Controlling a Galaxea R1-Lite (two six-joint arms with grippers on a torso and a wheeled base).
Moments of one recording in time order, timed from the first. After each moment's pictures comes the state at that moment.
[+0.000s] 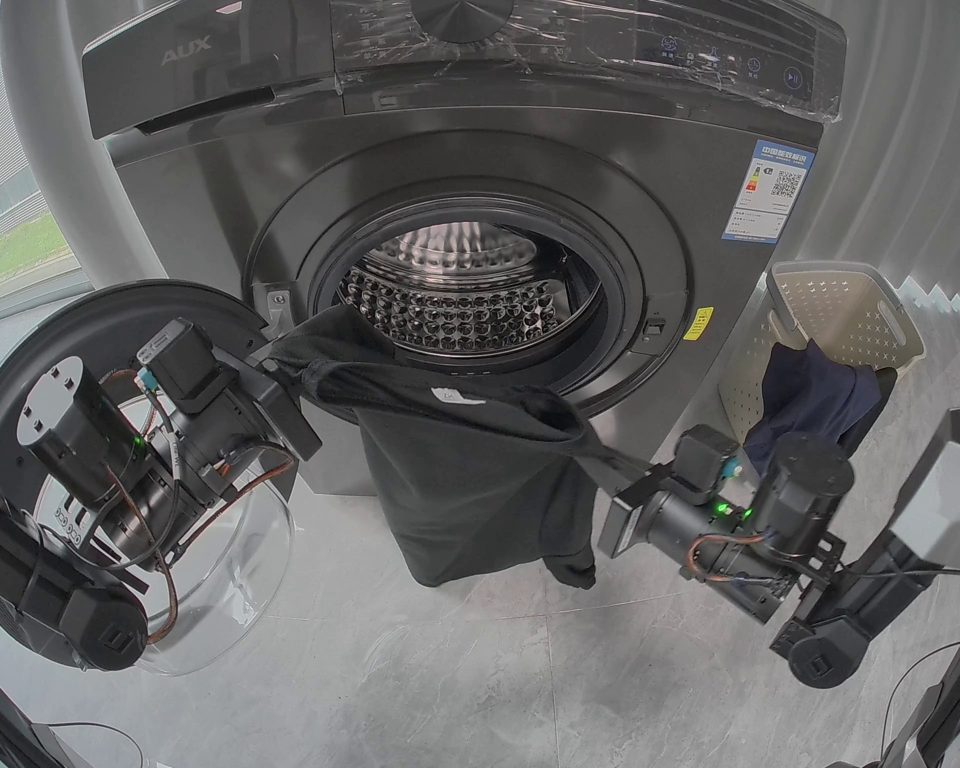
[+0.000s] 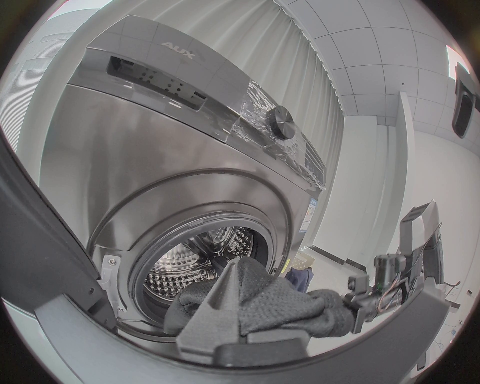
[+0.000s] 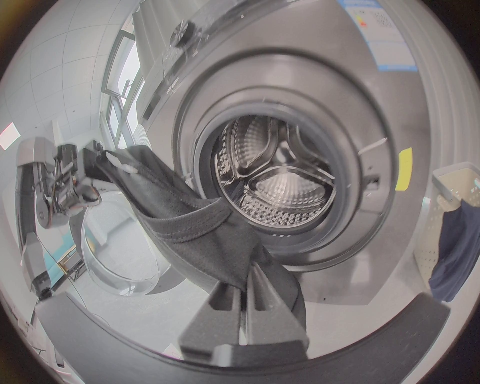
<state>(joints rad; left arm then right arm) -0.45 1.68 -0.50 -1.54 -0.22 -0.13 0.69 1.94 -0.52 -1.49 -0.05 0.09</state>
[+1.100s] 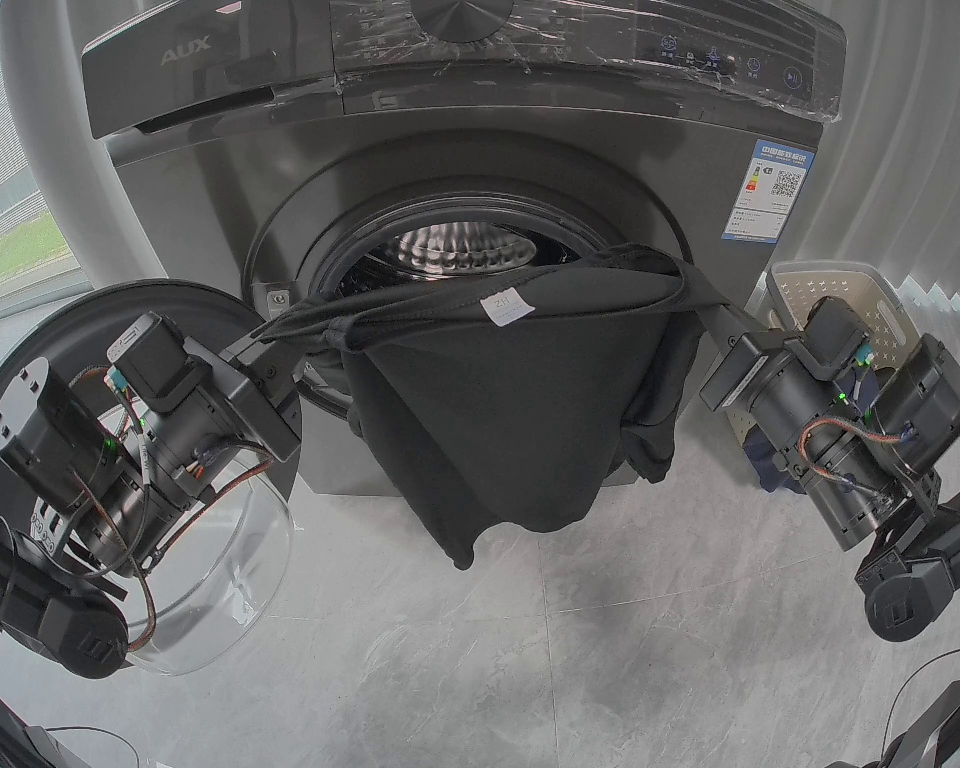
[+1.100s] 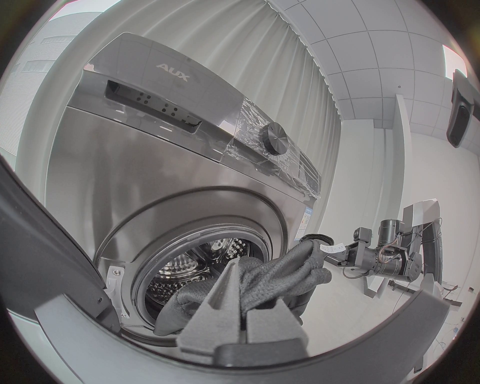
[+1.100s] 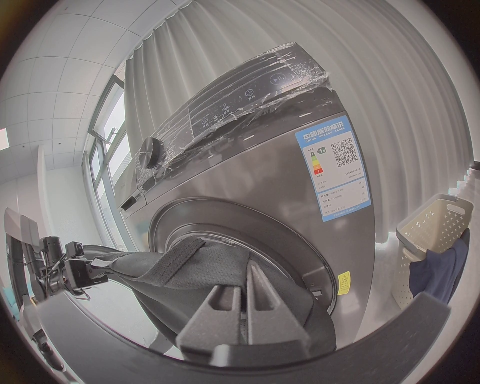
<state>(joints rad) -0.46 1.61 -0.47 -1.54 -0.22 -0.13 0.62 1.68 -0.59 -1.49 -0.17 0.12</state>
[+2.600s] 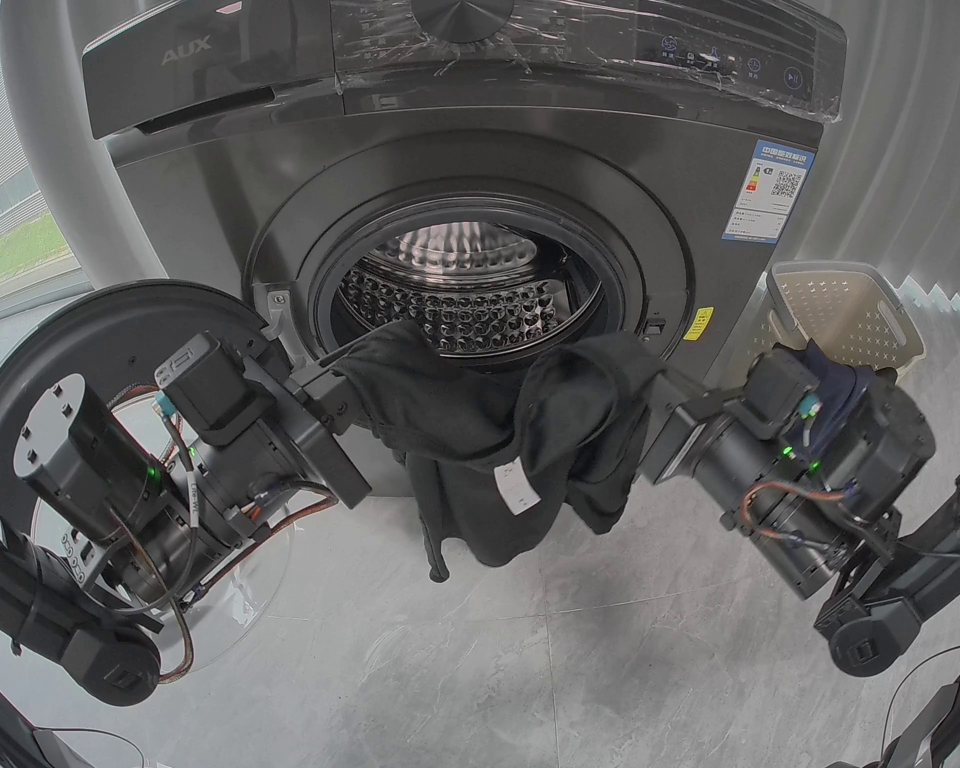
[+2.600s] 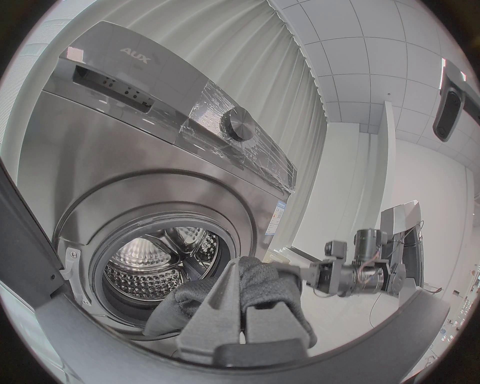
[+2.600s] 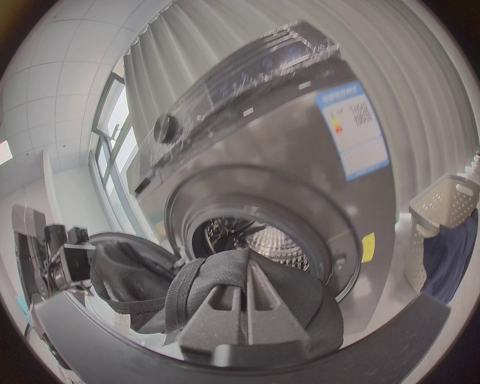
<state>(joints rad) -0.61 1.65 -0.48 -1.54 -0.20 -0.11 0.71 1.76 -0.56 -1.49 -0.17 0.15</state>
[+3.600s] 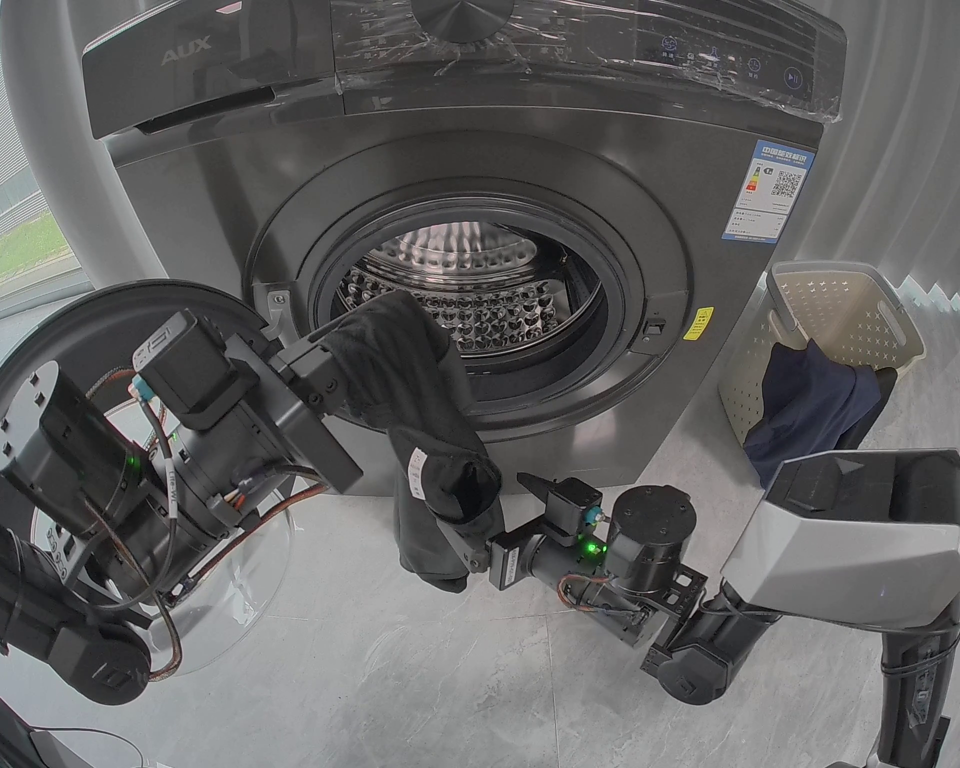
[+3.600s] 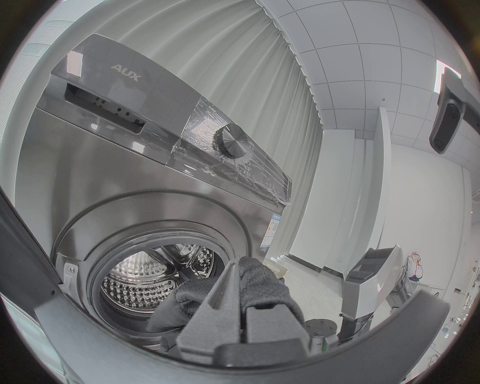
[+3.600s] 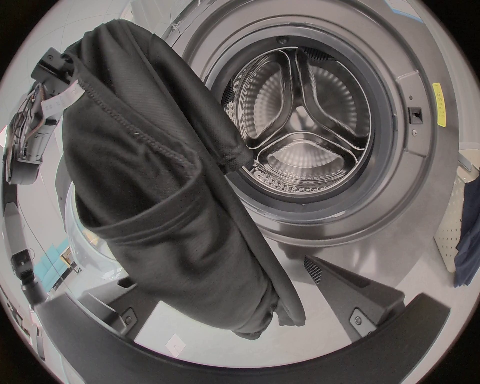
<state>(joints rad) -0.63 1.62 -0.50 -1.55 -0.20 -0.11 0.78 2.29 -0.79 -1.50 -0.09 0.10</state>
